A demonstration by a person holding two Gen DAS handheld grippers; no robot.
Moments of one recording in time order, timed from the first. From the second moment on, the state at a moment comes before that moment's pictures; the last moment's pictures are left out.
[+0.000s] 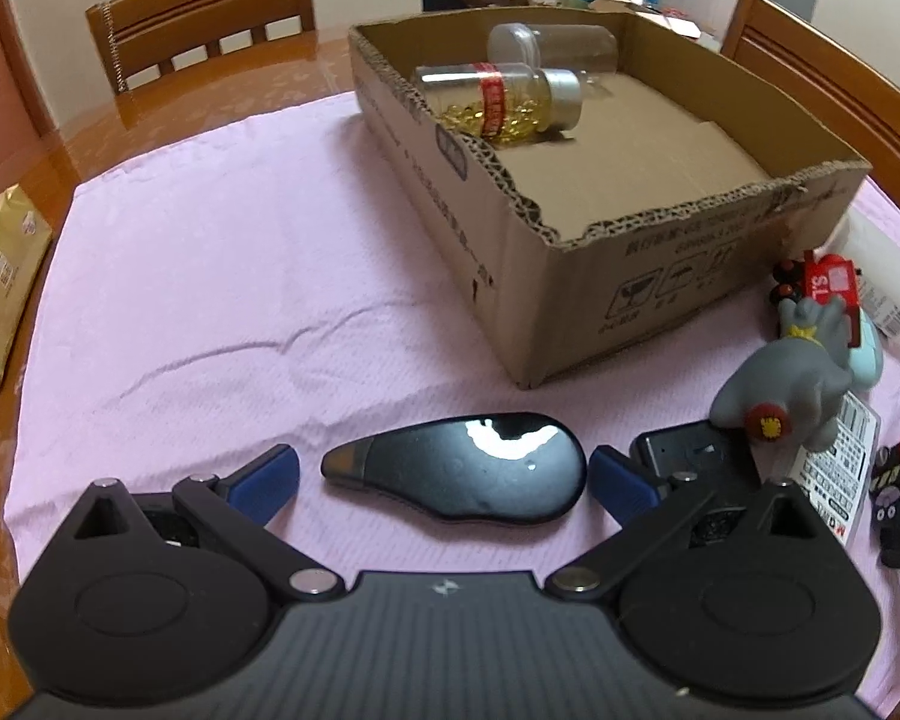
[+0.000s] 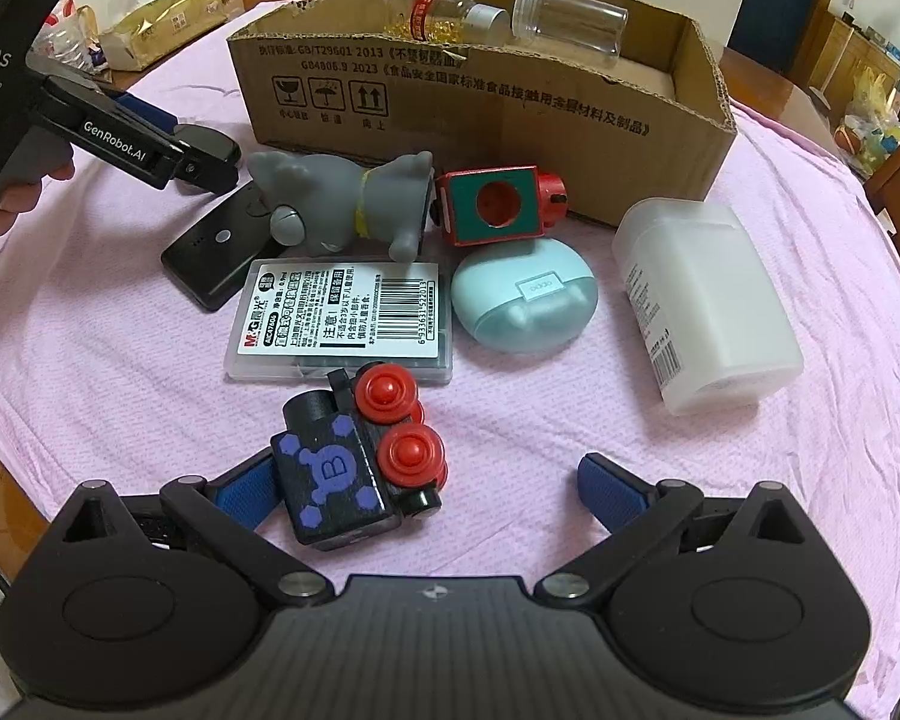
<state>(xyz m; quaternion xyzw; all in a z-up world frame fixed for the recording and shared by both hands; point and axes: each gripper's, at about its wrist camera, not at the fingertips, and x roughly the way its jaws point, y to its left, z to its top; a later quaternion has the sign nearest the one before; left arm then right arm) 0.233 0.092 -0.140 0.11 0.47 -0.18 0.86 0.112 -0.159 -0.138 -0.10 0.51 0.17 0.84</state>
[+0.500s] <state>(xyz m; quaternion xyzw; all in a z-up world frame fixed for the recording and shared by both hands) 0.210 0.089 -0.133 0.07 0.49 -0.12 0.86 0.108 -0.162 -0.136 -0.10 0.50 0.18 0.84</state>
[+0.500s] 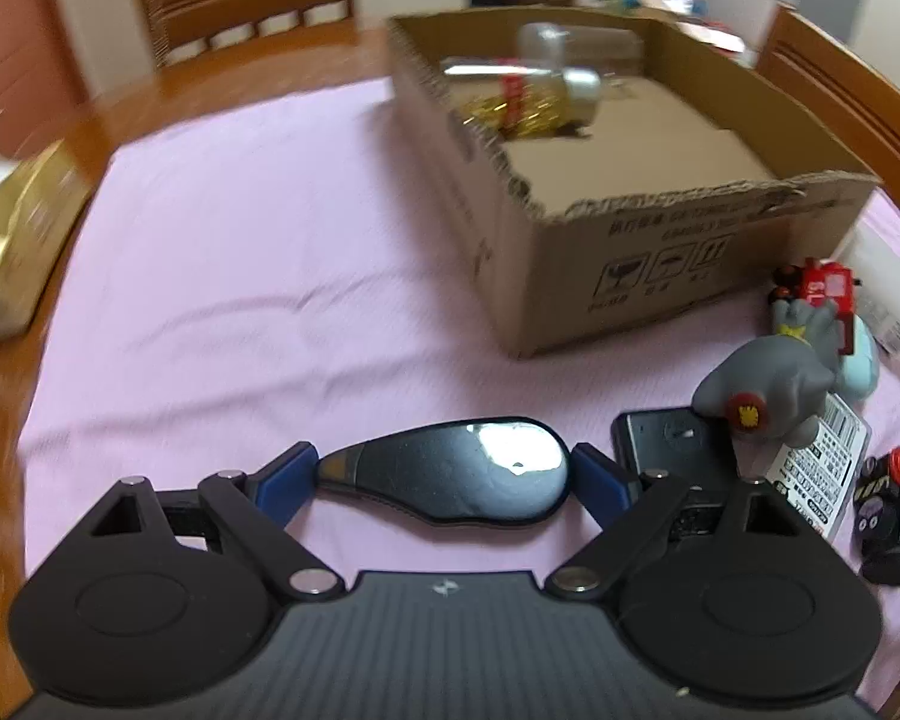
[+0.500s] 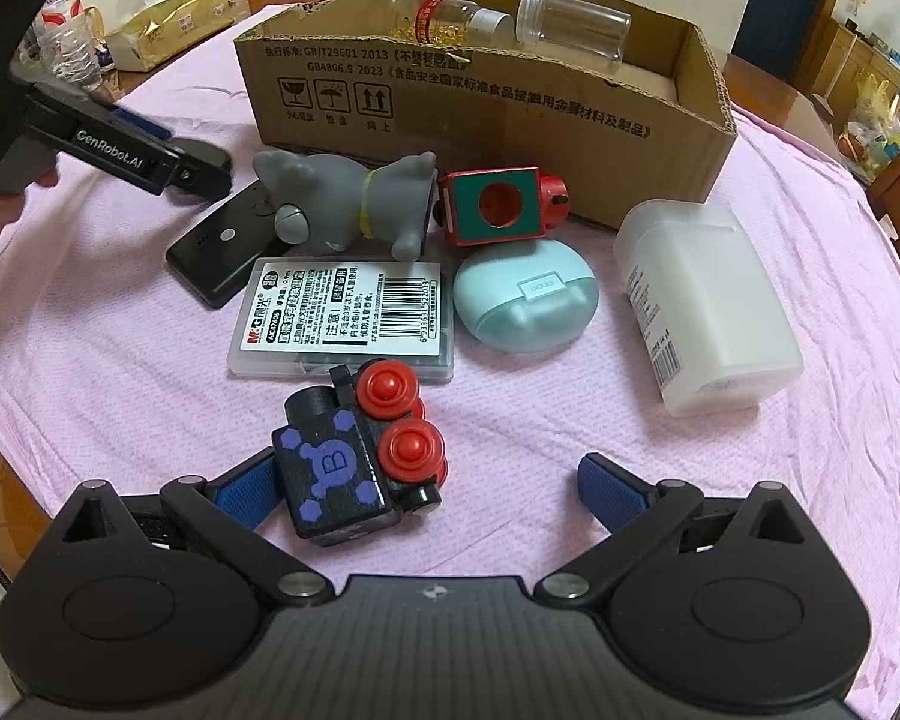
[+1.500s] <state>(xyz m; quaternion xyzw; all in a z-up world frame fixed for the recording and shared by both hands) 0.186 0.083 -0.134 0.07 0.47 -0.10 0.87 0.109 -0.147 -0.124 -0.14 0.49 0.25 0.82</state>
